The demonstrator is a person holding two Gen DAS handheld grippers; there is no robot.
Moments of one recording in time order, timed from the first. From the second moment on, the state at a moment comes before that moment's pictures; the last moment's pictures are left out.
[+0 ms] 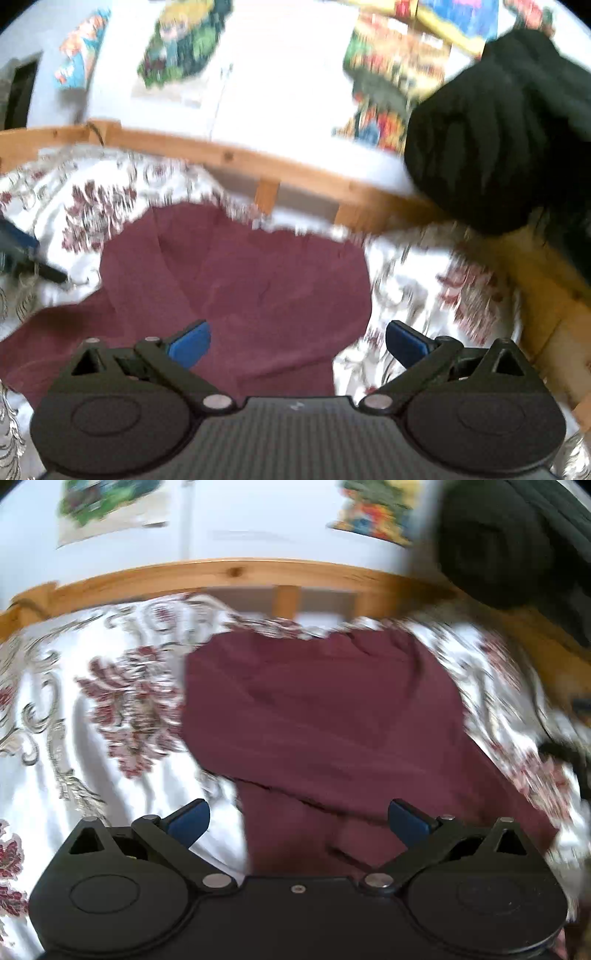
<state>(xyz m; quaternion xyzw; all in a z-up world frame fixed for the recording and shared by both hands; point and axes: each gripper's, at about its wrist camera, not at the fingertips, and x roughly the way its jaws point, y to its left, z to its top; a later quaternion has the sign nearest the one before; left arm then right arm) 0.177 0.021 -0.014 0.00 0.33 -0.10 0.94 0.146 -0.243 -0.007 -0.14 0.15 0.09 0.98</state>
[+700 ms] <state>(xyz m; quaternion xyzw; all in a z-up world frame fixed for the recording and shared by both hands) 0.148 -0.029 -0.061 0.12 0.48 -0.19 0.85 0.121 -0.219 -0.038 -0.36 0.34 0.25 0.83</state>
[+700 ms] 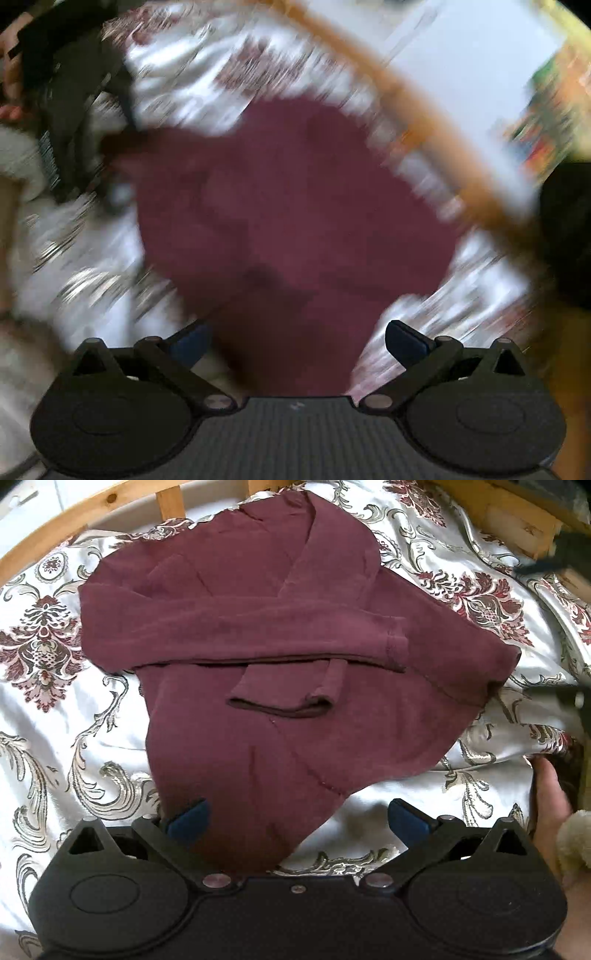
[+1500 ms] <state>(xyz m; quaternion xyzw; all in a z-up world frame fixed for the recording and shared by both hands) 0.169 -0.037 -0.079 0.15 0.51 -0.12 0.84 0.142 -0.195 -0.039 -0.33 0.23 0.18 0.90</state>
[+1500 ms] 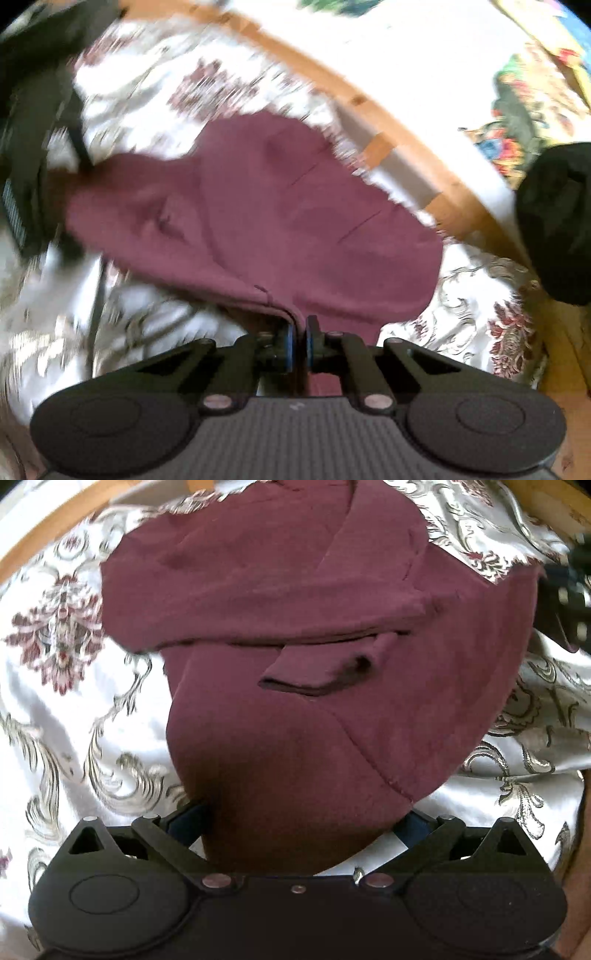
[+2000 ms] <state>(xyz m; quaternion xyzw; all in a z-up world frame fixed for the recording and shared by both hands) 0.164 -0.016 -0.056 0.12 0.44 -0.05 0.89 0.138 -0.187 -0.049 -0.36 0.22 0.16 0.89</state>
